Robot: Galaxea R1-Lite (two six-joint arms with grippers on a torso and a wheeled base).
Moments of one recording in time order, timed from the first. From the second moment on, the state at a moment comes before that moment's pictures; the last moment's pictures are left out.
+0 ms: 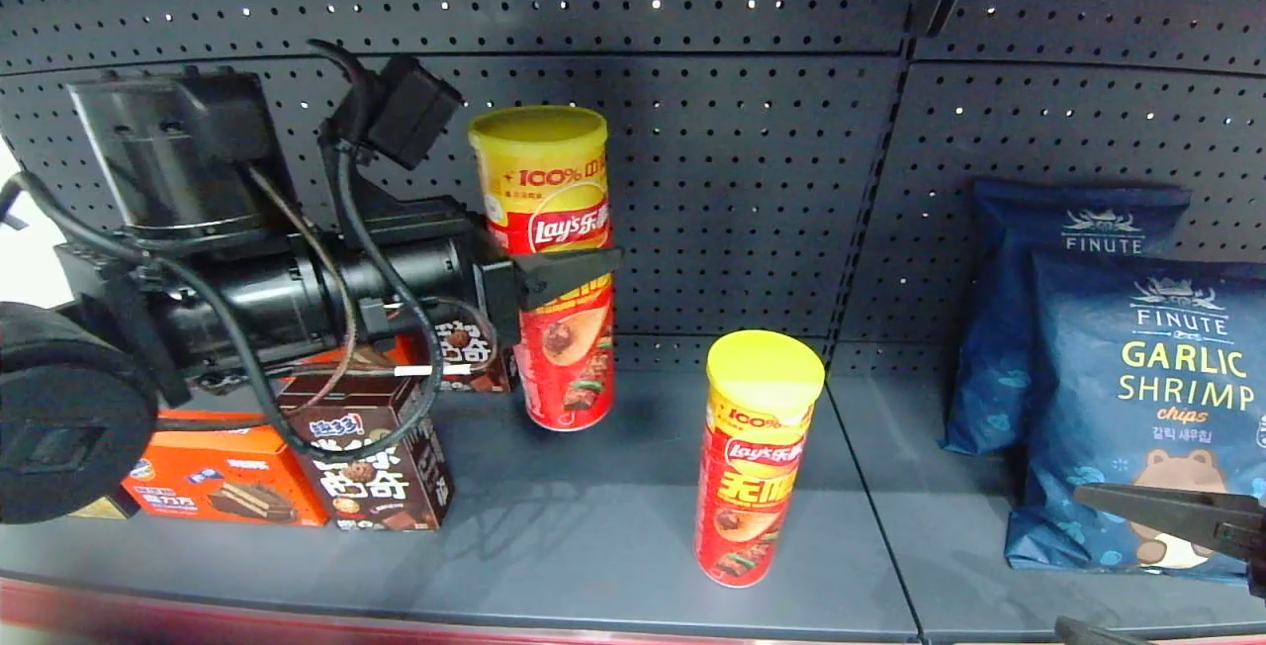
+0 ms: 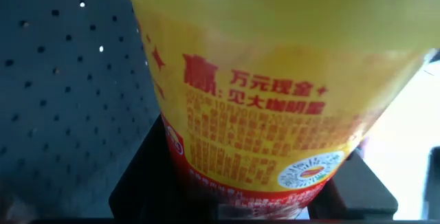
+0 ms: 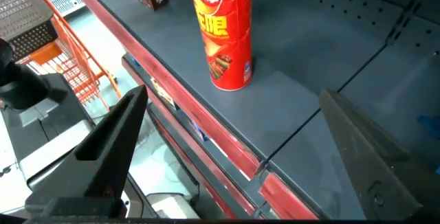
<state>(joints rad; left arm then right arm) -0.43 1.63 -0.98 -0.60 -0.52 0.03 0.57 0.89 -0.42 -0.25 0.26 0.01</state>
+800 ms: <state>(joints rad) -0.43 1.99 -1.17 -0.81 -0.83 -0.03 0.57 0.90 -0.43 -0.25 0.26 0.01</state>
